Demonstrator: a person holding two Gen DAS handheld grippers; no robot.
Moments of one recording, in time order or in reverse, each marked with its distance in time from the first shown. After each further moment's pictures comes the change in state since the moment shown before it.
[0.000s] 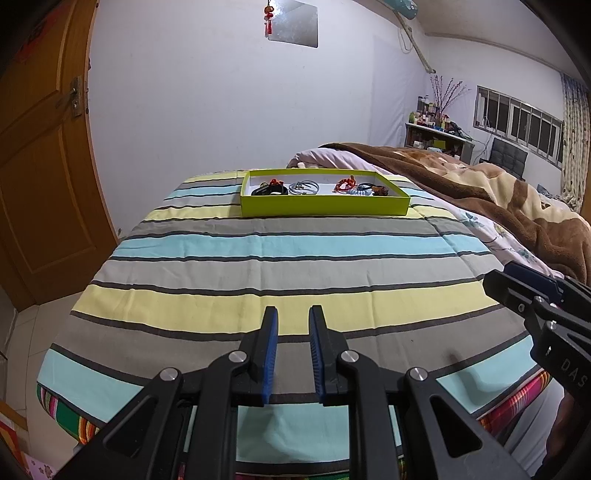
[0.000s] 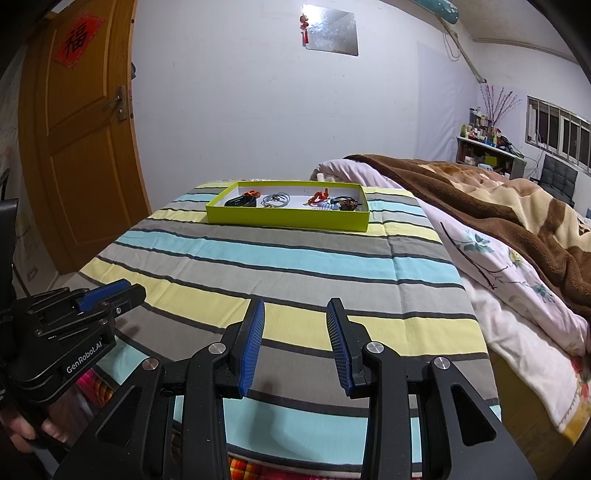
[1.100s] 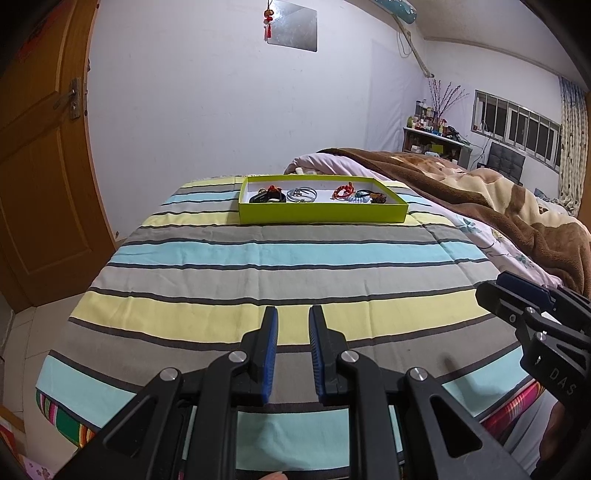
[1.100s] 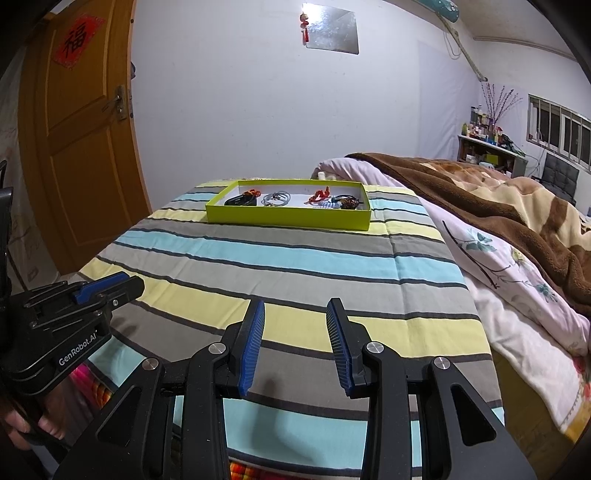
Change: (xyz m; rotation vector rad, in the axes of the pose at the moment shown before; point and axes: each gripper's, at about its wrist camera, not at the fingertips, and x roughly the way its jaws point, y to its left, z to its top) left arm 0.000 0.001 0.003 -0.008 -0.017 -0.013; right arm 0.003 0.000 -0.001 0.003 0.002 0.003
